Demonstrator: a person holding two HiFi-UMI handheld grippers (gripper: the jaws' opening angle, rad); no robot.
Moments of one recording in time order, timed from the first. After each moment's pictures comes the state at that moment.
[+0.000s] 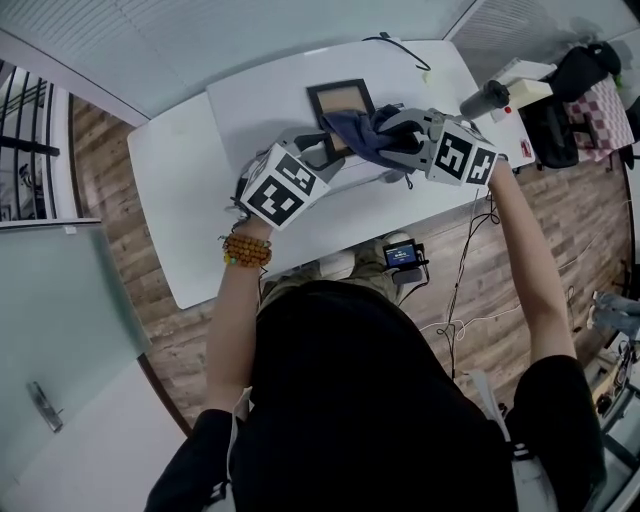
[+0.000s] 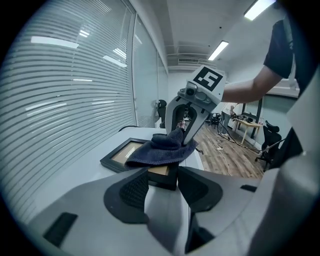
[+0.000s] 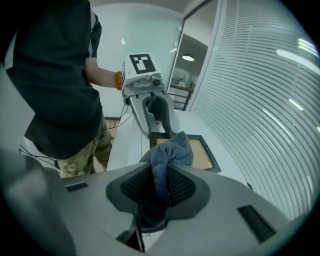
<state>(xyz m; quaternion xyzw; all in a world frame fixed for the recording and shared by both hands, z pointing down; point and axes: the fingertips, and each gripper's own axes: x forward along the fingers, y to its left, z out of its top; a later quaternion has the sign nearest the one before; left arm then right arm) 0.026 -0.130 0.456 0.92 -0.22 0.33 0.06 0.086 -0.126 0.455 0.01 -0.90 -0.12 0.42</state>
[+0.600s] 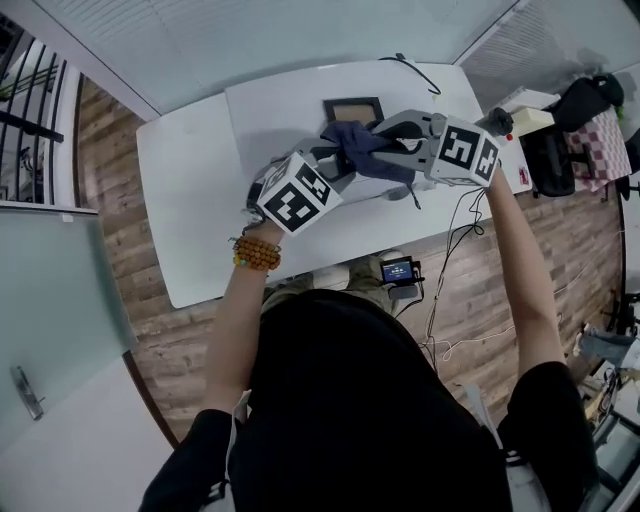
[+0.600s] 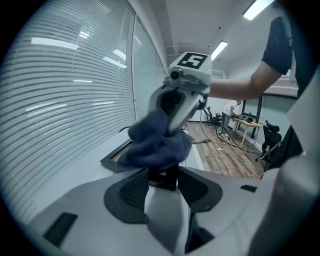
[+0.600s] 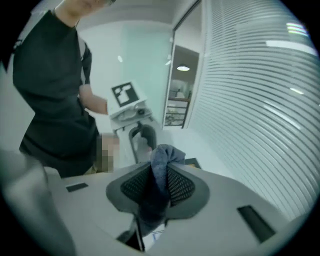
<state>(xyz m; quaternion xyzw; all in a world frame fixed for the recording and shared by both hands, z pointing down) 0.028 -0.126 0.456 0.92 -0.22 0.32 0.05 0.048 -0.138 0.418 -0.01 -0.93 -0.07 0.35</state>
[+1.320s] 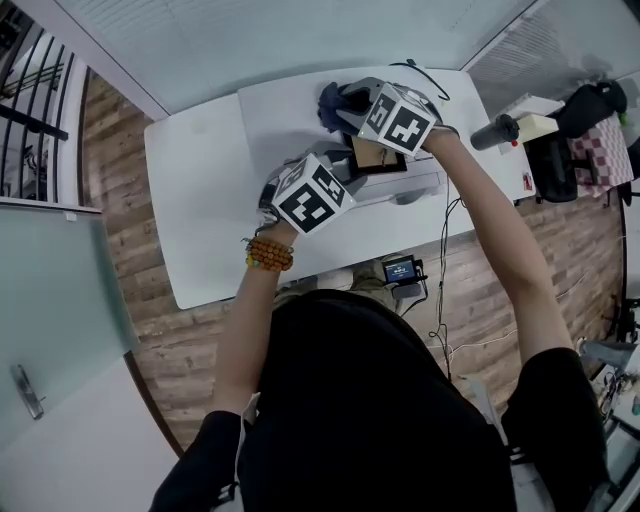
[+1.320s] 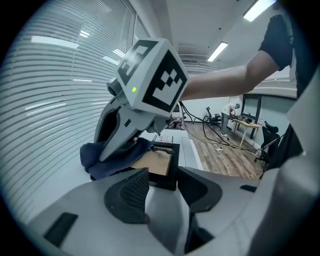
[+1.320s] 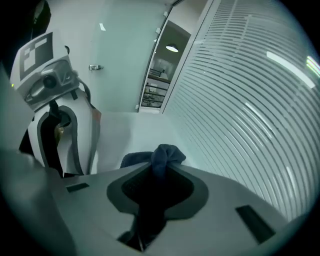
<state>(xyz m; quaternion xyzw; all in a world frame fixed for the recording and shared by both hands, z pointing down) 0.025 -0.128 0.455 0.92 -0.22 0.32 0.06 -0.028 -0.238 0.455 0.13 -0.87 -0.12 0.46</state>
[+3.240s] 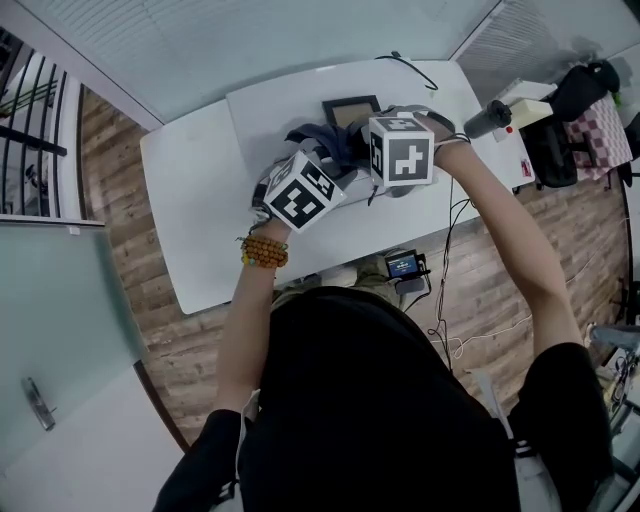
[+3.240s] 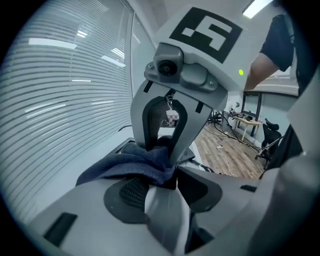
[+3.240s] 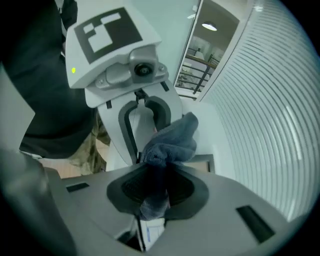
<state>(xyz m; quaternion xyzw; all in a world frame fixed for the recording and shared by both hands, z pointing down) 0.027 -0.129 0.457 0.92 -0.22 0.33 0.05 0.012 -0.131 0.459 -0.05 -0.79 -0.15 0.60</state>
